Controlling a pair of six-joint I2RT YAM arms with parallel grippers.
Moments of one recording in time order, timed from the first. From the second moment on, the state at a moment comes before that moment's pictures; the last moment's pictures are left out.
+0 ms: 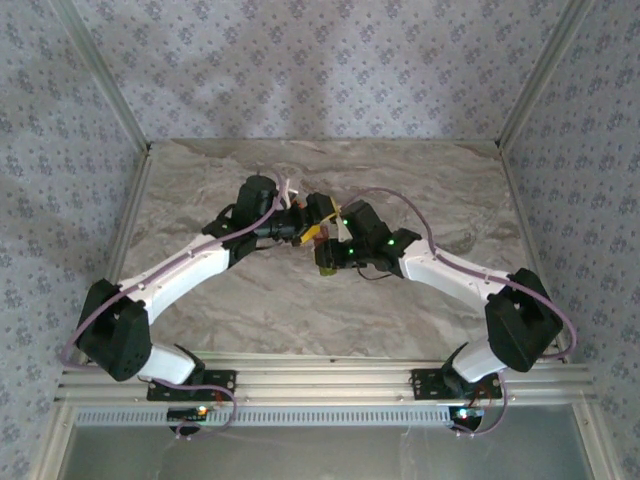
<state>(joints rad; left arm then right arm) -0.63 1.42 1.04 -0.04 0.51 -1.13 0.75 1.49 1.02 -0.35 -0.27 0.58</state>
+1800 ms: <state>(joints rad) -0.39 1.18 0.84 -0.38 0.33 -0.93 0.77 1.65 0.94 -0.68 -0.03 0.20</state>
